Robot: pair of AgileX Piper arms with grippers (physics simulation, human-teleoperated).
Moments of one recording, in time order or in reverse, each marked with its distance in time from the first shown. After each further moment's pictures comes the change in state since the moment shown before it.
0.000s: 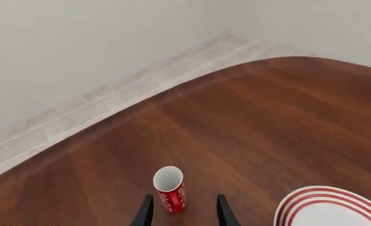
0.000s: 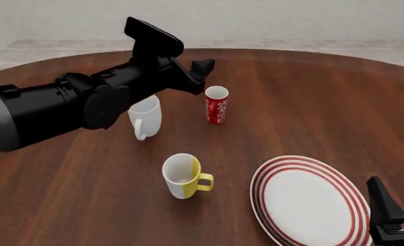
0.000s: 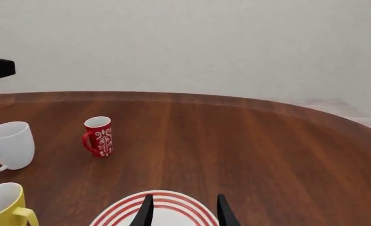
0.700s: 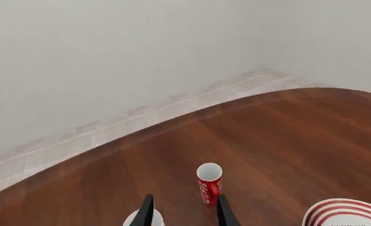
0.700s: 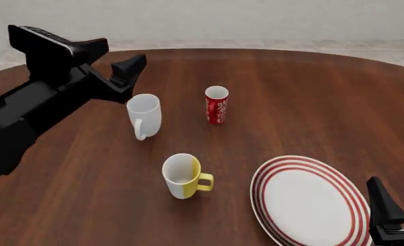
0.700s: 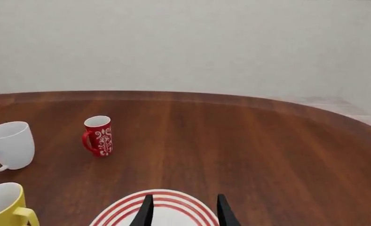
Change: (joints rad) left arm 0.154 -0.405 0.339 -0.091 -0.014; right arm -0.002 0.000 0.000 0.006 0.007
